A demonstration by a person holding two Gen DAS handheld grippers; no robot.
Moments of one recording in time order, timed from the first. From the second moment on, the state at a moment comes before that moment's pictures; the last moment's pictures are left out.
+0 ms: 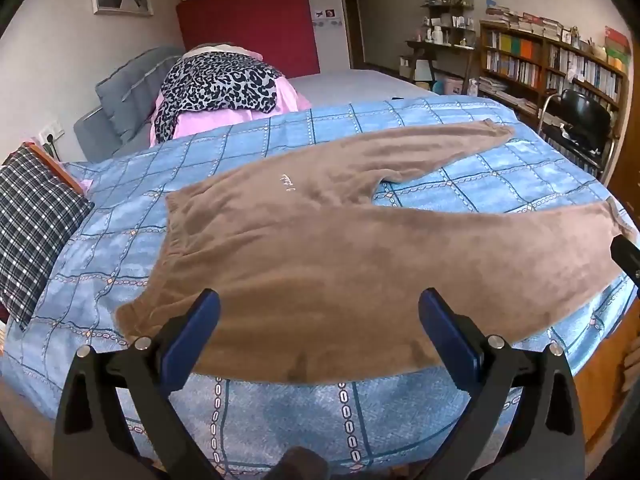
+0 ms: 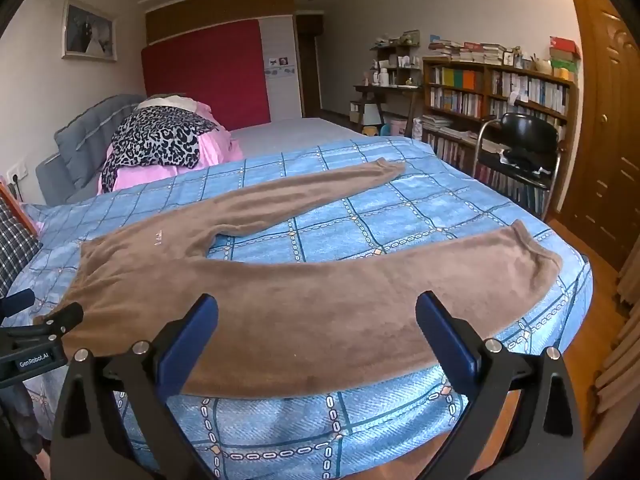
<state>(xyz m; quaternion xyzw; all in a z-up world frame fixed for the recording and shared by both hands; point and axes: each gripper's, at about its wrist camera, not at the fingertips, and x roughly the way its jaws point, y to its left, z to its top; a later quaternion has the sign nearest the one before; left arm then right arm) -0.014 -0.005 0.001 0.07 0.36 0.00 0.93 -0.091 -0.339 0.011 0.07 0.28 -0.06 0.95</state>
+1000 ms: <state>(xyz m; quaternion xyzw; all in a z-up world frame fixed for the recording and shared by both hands) 0.029 0.024 -0.047 0.07 0.43 0.05 0.90 -0.057 -0.372 -0.032 0.10 0.33 -0.10 0.93</state>
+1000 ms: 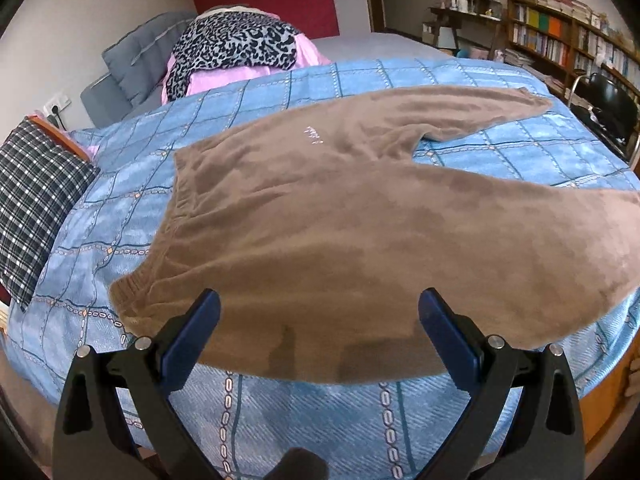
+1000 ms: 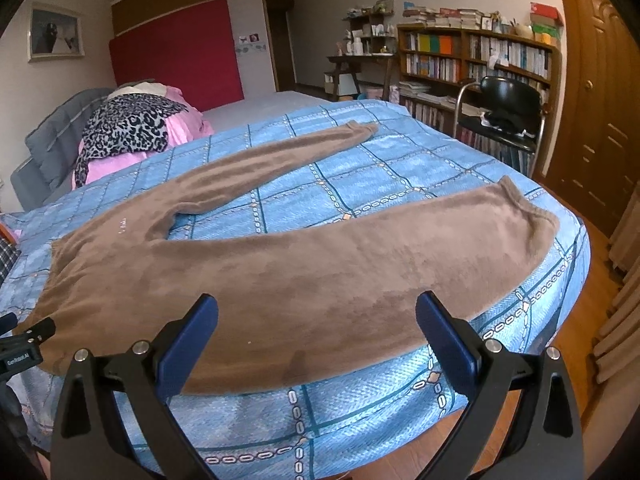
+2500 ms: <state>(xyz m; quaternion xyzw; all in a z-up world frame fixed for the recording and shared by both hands) 0.141 0.131 -0.059 0.00 0.47 0.14 0.87 0.045 -0.343 -0.040 0.08 0.37 -0.09 0.92</state>
